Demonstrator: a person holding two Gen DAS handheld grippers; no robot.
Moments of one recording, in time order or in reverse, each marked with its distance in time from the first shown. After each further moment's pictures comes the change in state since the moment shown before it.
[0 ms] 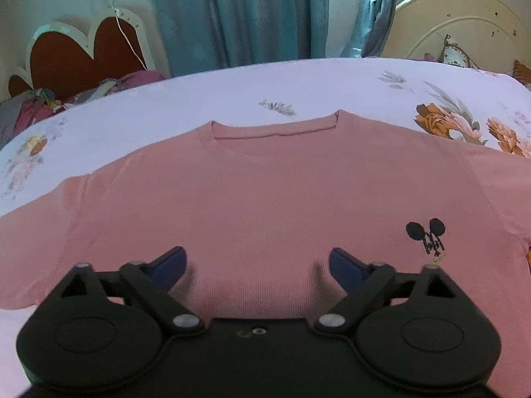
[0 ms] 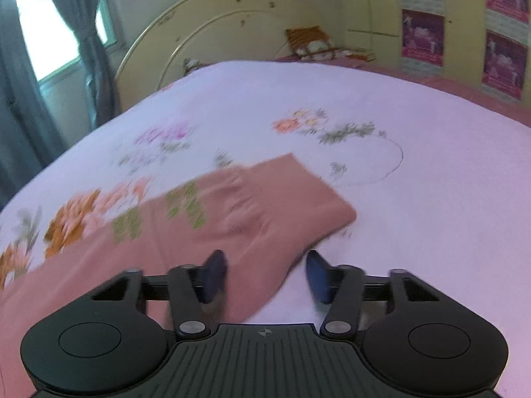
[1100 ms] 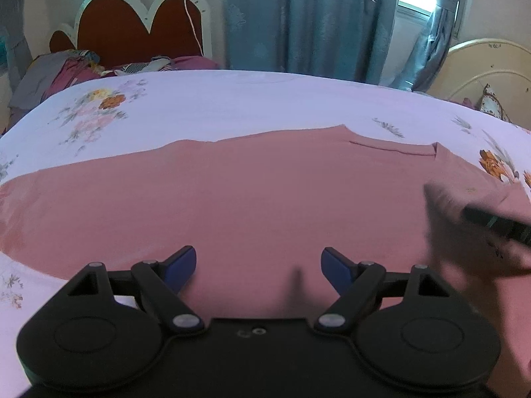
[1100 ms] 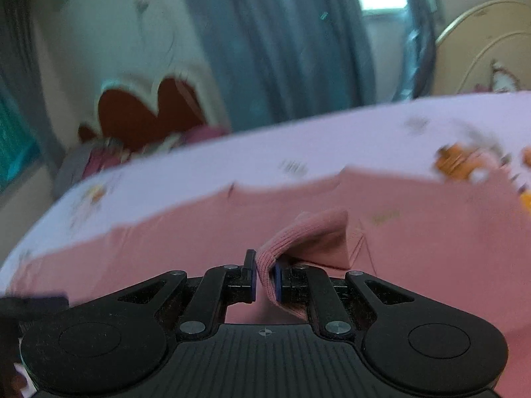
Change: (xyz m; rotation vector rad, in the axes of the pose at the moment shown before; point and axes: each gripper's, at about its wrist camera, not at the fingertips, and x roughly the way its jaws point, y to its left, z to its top) left arm -0.017 0.146 -0.025 -0.189 -0.034 0.023; right arm -0.177 0.363 -0.199 -0.553 0.213 0.821
